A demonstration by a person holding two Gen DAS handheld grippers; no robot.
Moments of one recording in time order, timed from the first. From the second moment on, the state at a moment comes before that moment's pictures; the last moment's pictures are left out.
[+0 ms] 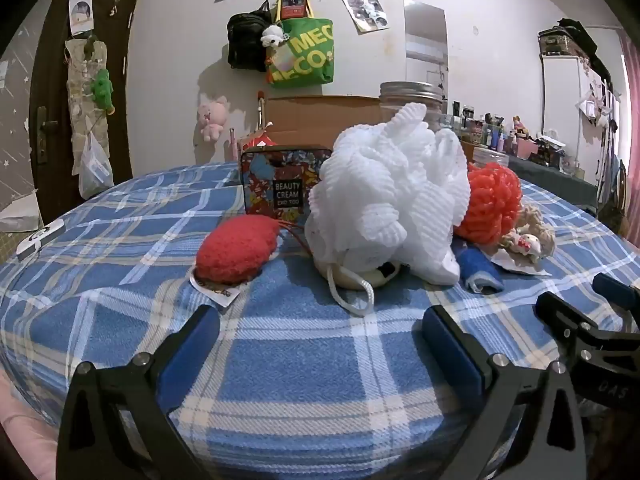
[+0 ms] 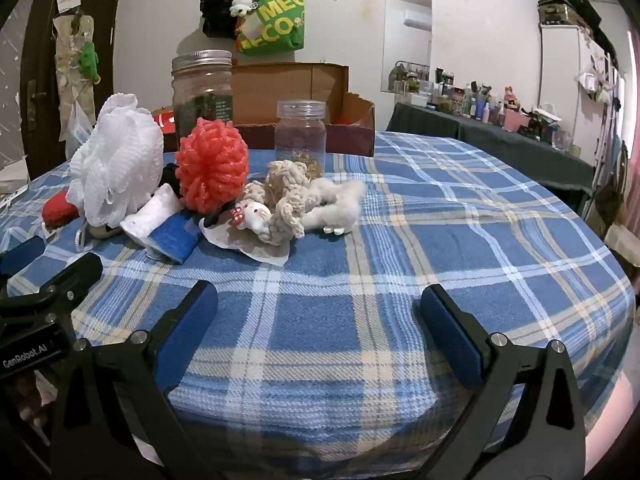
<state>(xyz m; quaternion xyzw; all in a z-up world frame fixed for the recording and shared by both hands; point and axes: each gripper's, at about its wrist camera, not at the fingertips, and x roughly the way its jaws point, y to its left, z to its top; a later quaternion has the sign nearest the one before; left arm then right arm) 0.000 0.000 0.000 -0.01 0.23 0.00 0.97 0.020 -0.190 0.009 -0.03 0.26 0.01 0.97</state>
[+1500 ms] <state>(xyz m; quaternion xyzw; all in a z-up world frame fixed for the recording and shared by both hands) 0.000 0.000 0.000 0.00 0.24 0.00 0.97 0.019 -0.189 0.008 -0.02 0.26 0.01 0.96</state>
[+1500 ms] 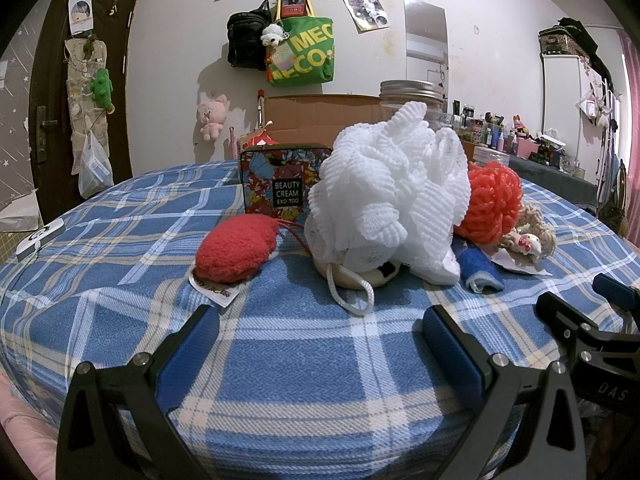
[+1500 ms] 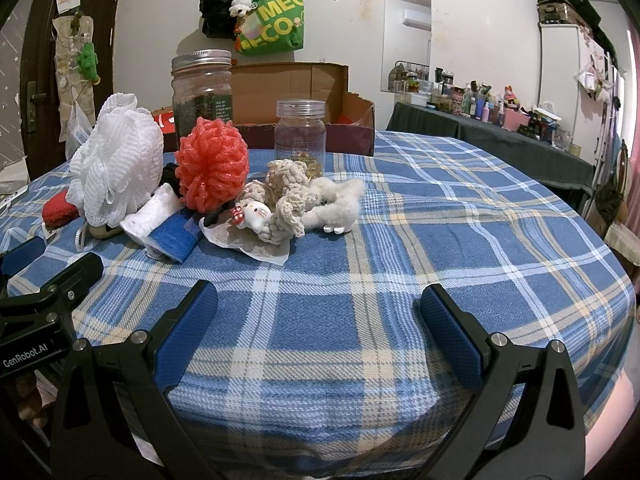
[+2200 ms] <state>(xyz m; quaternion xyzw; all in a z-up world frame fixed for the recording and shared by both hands) 0.000 0.000 0.000 0.00 0.24 0.00 0.97 0.019 -0.189 0.008 -0.02 0.26 0.01 0.96</state>
